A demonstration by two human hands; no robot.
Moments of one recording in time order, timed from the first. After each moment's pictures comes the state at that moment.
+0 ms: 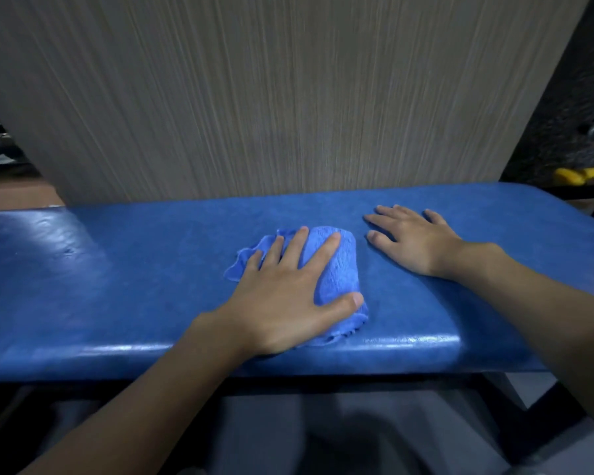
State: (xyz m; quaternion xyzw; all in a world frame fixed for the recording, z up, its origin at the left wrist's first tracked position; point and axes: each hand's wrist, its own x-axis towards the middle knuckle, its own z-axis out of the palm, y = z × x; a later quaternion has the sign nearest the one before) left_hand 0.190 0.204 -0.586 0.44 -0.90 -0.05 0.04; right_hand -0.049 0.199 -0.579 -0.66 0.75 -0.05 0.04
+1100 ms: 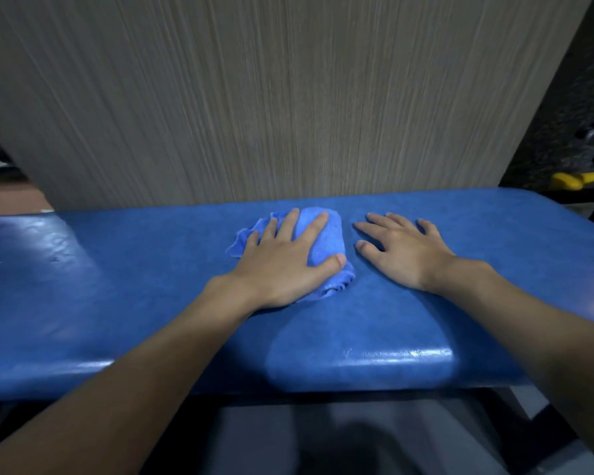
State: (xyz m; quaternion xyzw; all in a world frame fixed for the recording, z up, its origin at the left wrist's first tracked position) left_hand 0.164 0.144 -0.585 0.47 -0.88 -0.07 0.06; right_hand -0.037 0.193 -0.587 -0.65 0.75 -0.07 0.05
